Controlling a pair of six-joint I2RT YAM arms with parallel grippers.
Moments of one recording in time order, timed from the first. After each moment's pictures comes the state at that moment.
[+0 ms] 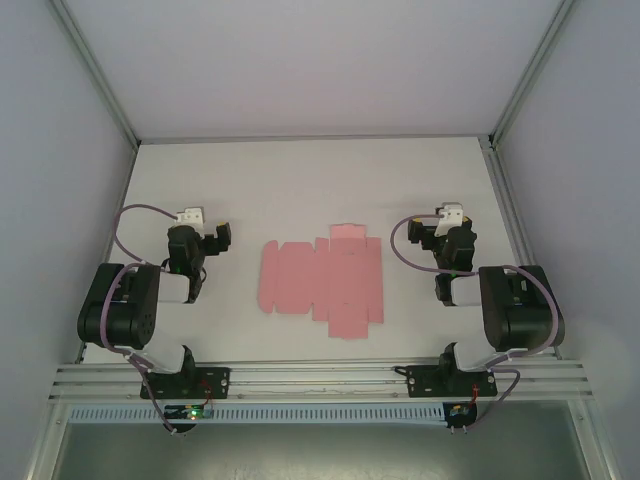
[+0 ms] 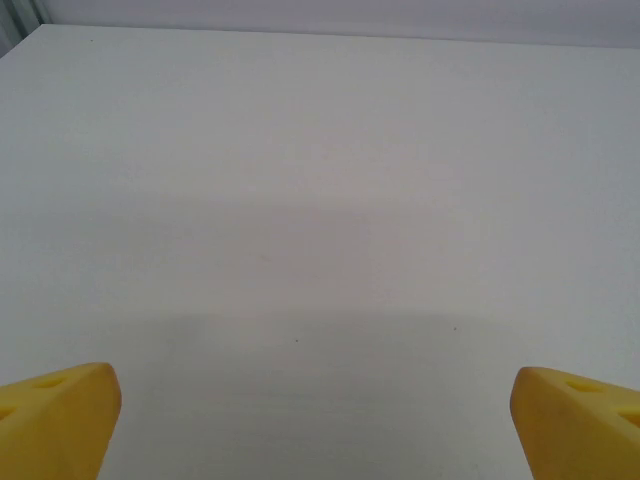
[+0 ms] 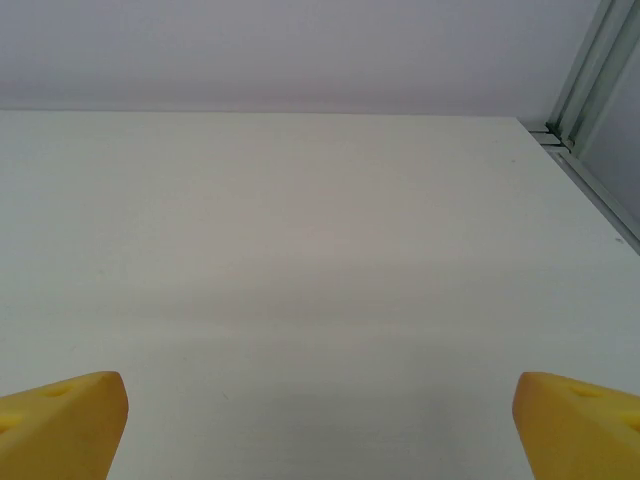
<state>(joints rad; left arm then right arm) 0.02 1.56 0.37 0.80 0.00 -0.06 -0.01 1.53 0.32 0.95 0.01 0.00</state>
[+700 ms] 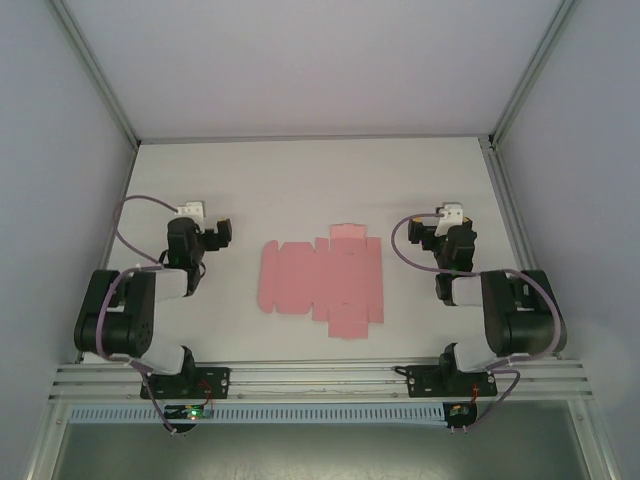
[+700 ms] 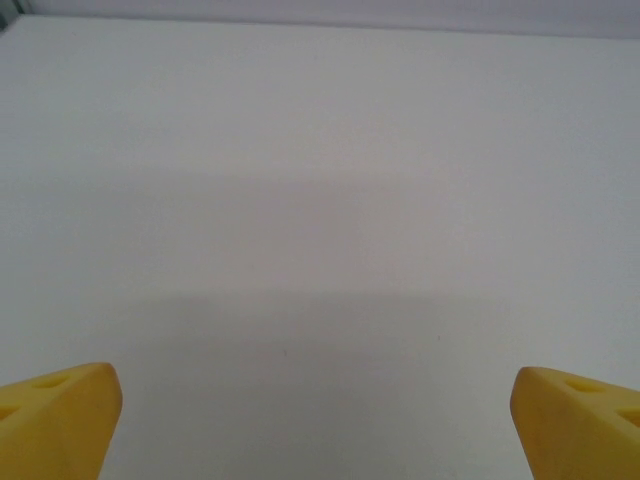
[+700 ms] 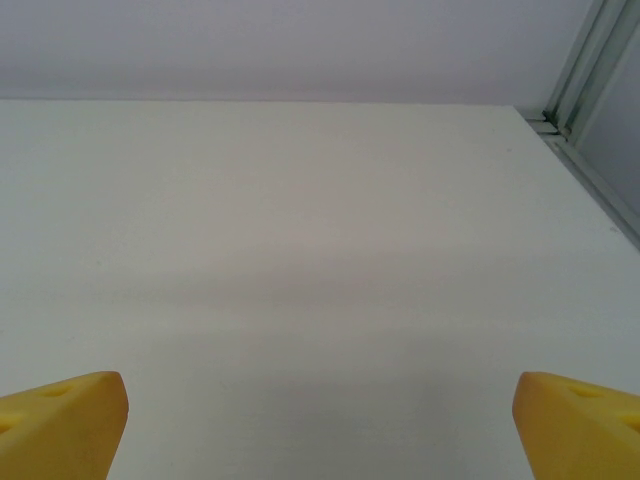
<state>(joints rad) 0.02 1.46 0.48 0.54 0.01 -0.07 0.00 1.46 0.34 0.83 0.03 0.01</state>
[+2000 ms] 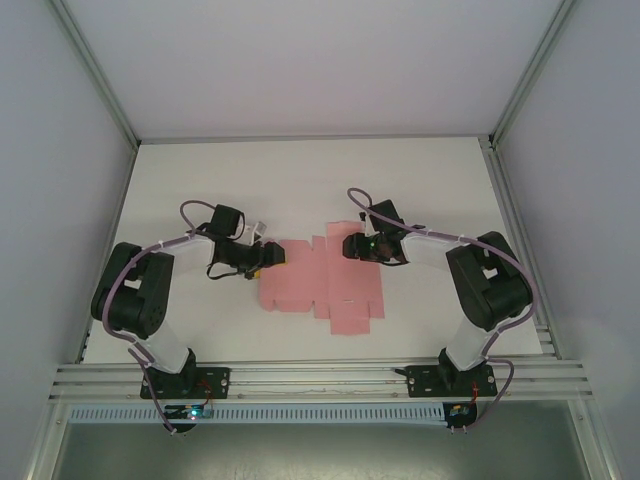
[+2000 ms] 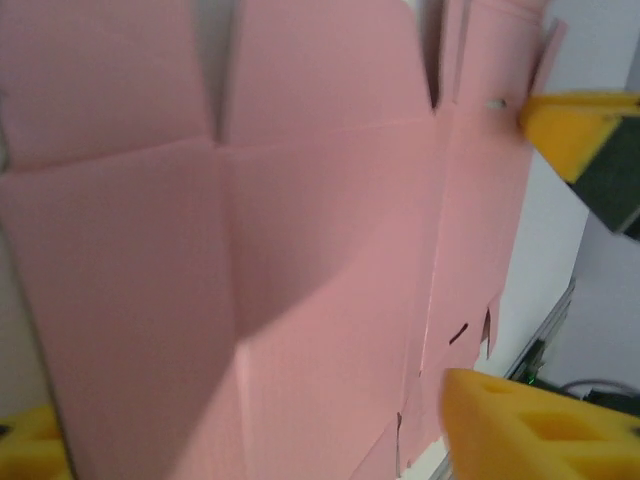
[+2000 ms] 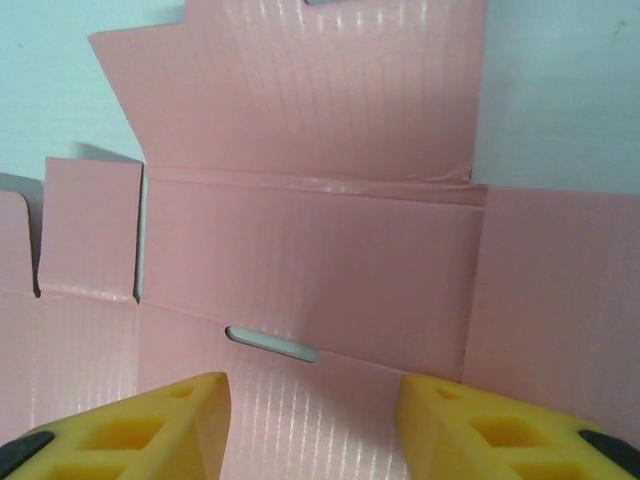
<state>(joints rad) -0.22 1.66 0.80 -0.26 0.83 -0.51 0.42 1.73 0.86 -0.13 -0.27 0.49</state>
